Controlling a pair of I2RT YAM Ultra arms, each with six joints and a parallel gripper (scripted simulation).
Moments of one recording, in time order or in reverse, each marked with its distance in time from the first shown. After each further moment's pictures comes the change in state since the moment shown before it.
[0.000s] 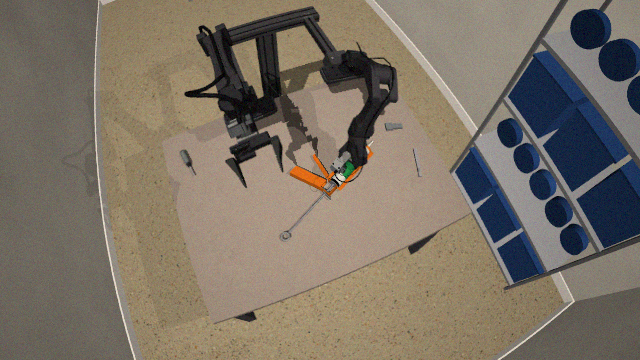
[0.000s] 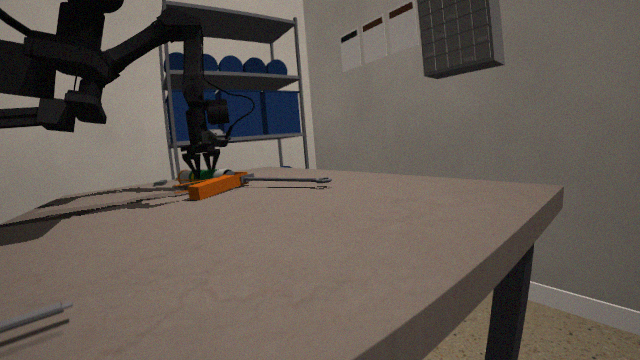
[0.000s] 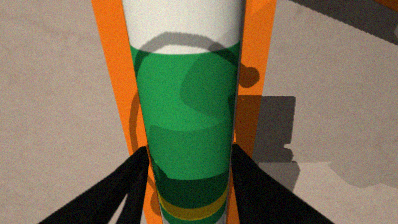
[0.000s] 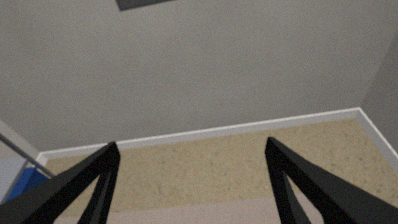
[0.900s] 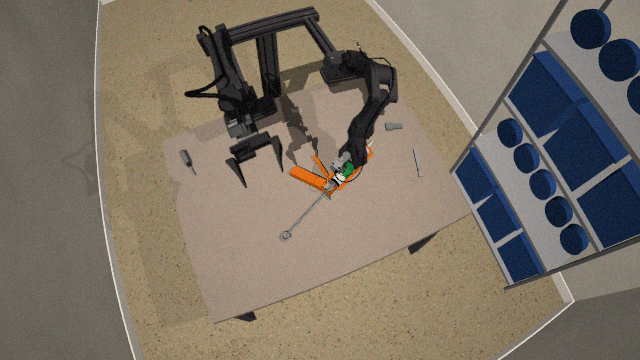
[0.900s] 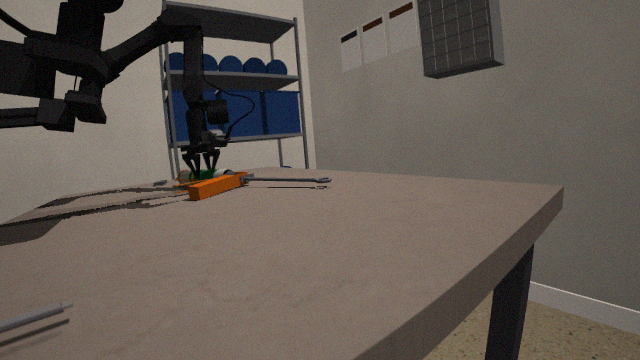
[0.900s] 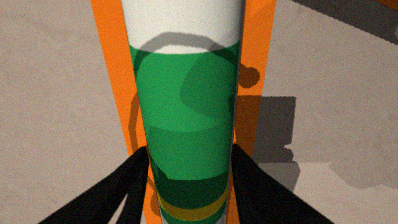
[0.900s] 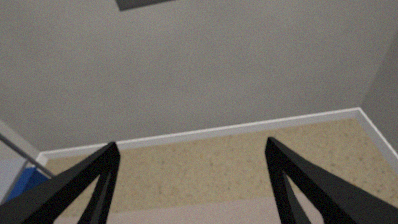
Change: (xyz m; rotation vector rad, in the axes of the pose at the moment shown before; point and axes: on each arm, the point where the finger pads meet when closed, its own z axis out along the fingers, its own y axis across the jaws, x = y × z) left arm 0.000 0.000 0.000 -0.001 -0.001 -0.001; right arm 0.000 0.000 0.000 0.000 0.000 0.000
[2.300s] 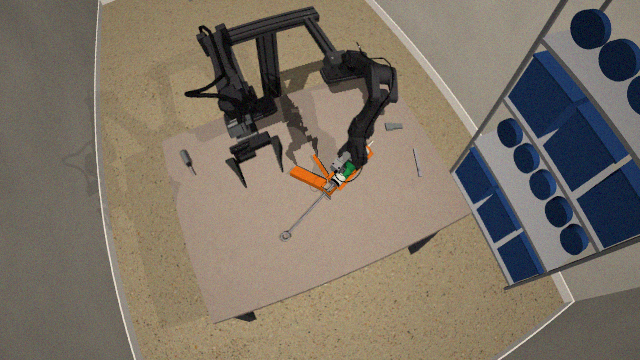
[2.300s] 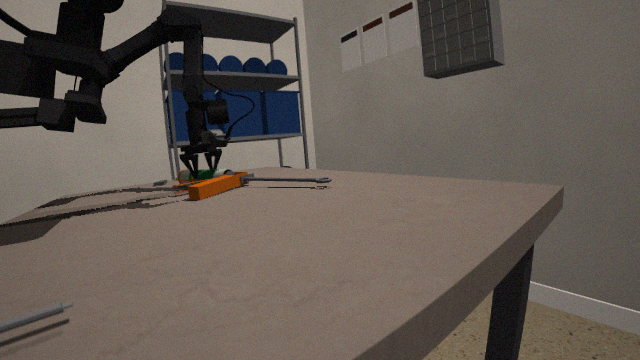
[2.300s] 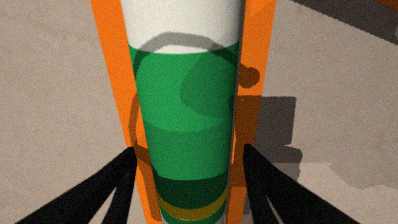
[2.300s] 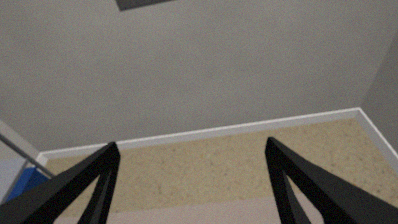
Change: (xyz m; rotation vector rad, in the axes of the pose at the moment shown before) left arm 0.000 0.000 0.000 0.000 0.000 0.000; right arm 0.000 0.000 0.000 0.000 0.000 0.000
